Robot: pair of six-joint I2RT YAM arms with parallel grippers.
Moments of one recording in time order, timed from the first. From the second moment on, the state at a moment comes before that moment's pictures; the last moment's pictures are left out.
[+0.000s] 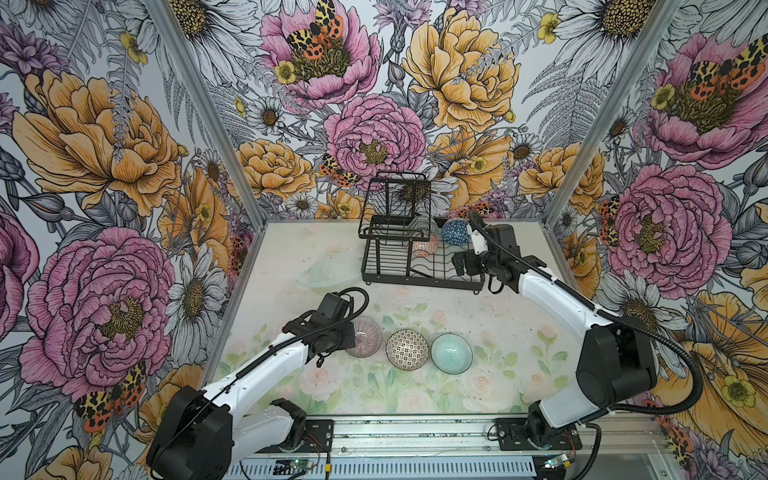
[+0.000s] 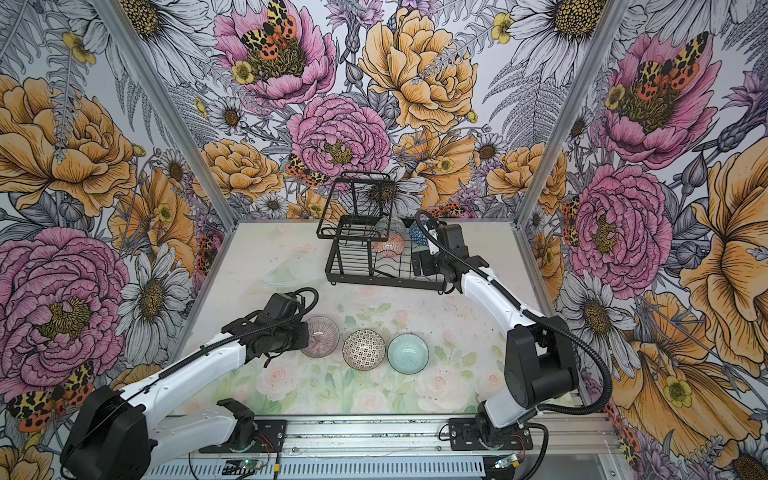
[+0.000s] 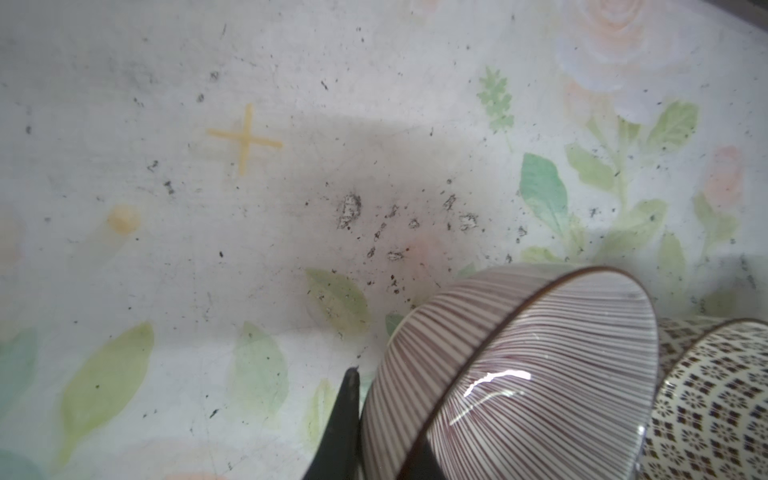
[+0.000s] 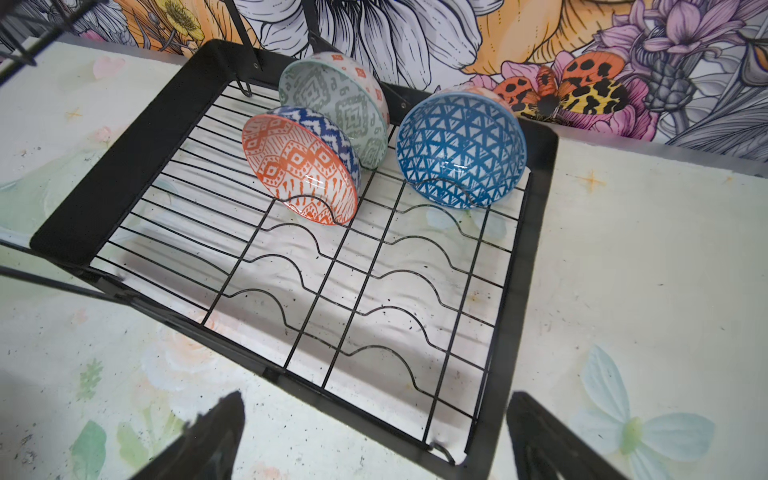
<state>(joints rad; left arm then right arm) -0.49 1.11 0.65 -0.59 -0.04 -0.55 0.26 1.56 1.19 -0.36 -0.06 0.02</state>
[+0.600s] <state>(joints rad) -0.60 1.19 0.88 -0.52 -0.11 -0.40 0.26 1.55 1.19 -0.37 -0.09 0.02</state>
